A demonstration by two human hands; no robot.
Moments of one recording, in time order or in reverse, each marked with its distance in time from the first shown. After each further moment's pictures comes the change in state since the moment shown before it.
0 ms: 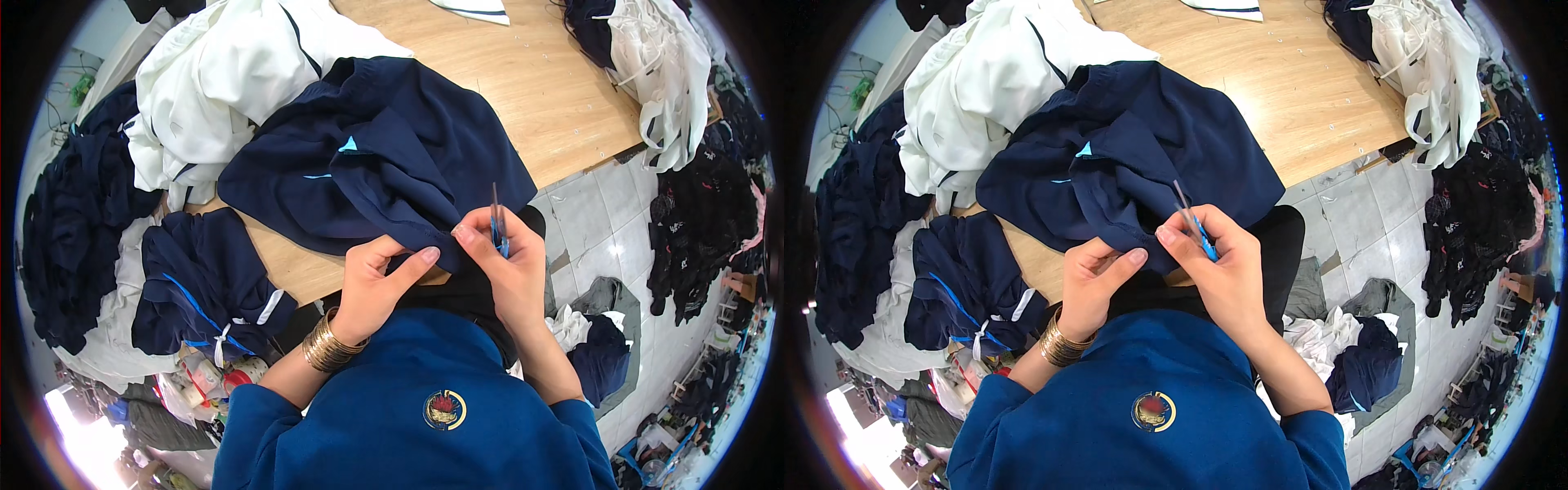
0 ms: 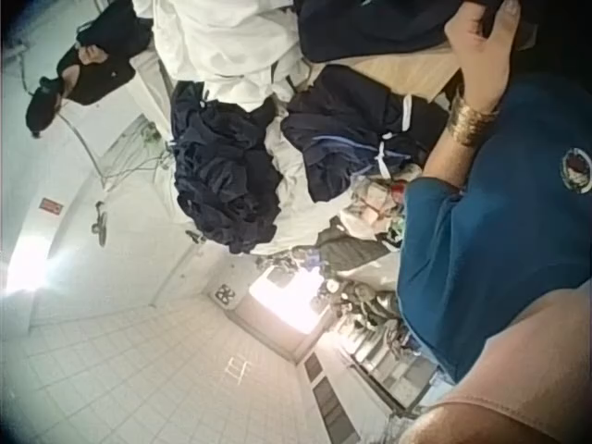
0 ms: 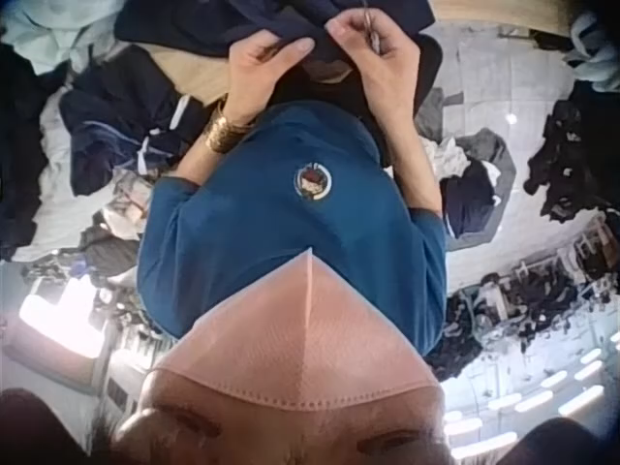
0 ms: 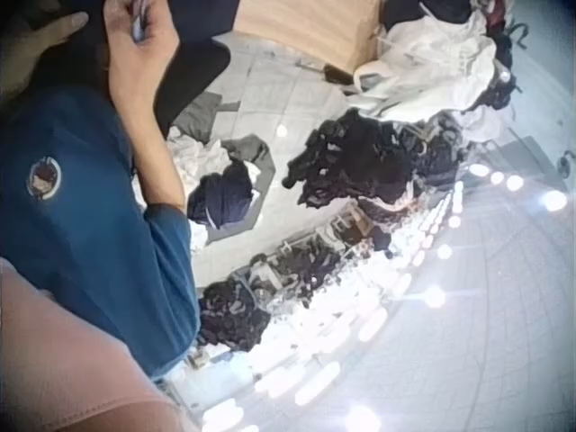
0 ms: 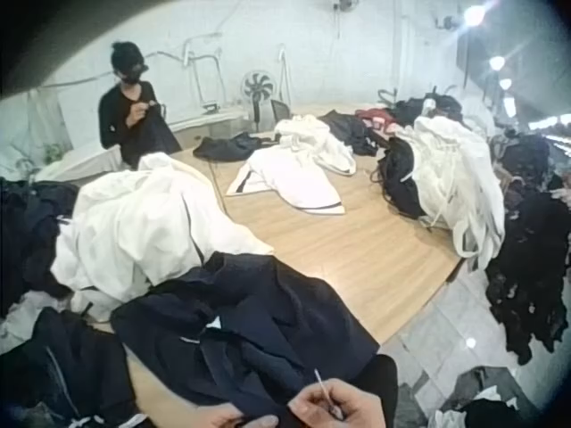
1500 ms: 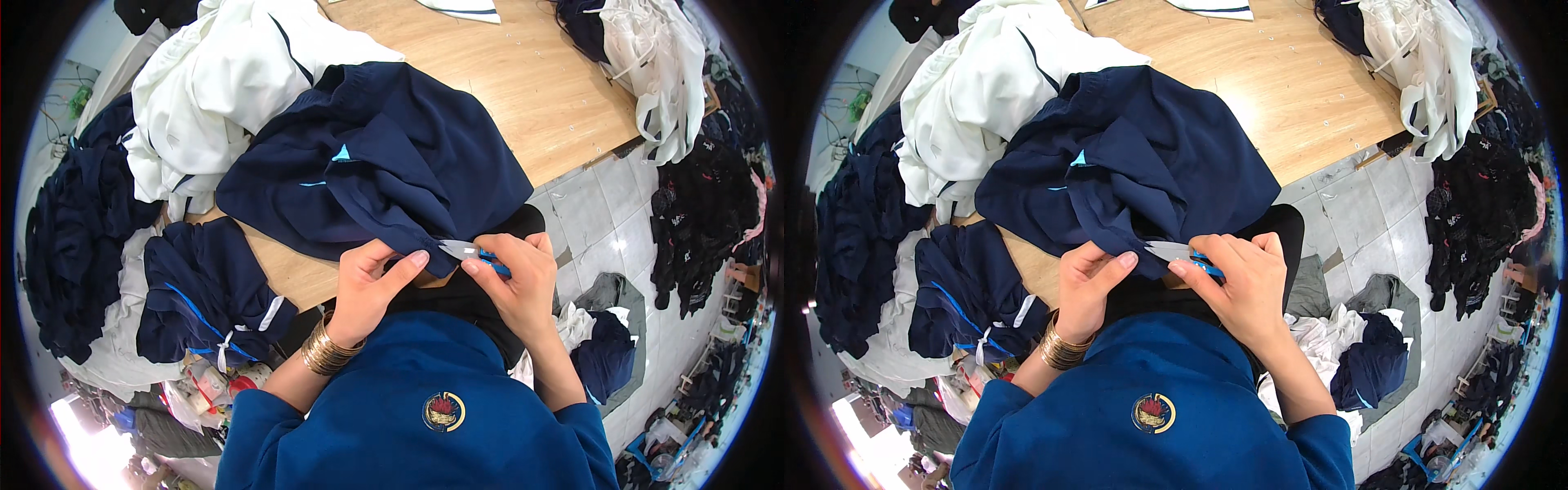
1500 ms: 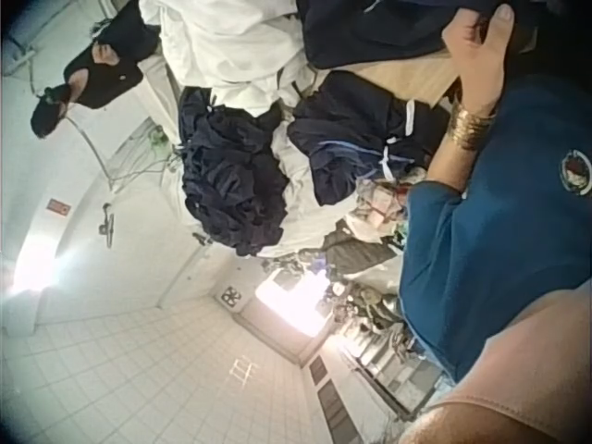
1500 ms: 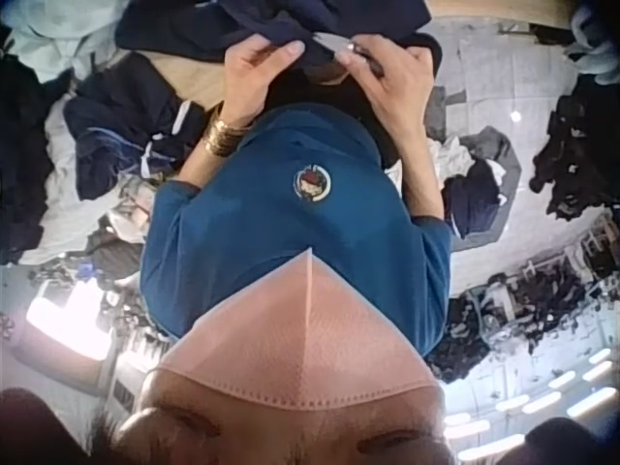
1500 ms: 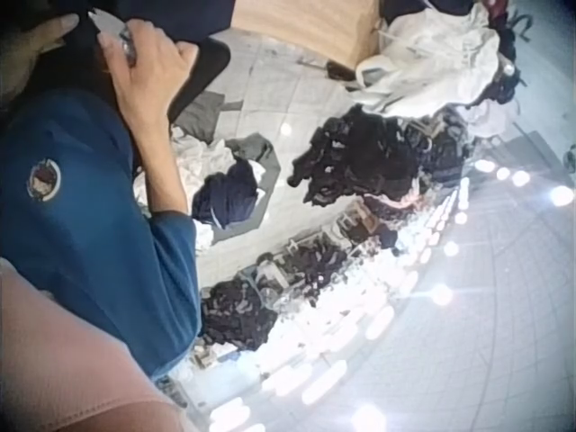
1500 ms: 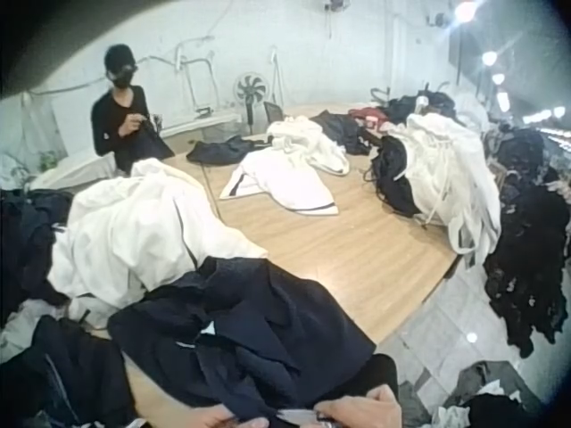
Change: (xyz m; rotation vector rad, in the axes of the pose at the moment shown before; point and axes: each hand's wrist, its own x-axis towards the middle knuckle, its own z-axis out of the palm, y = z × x) left_hand 0.001 0.000 -0.002 -0.059 -0.038 -0.012; right_hand -0.010 0.008 -0.030 -0.923 0.032 -0.533
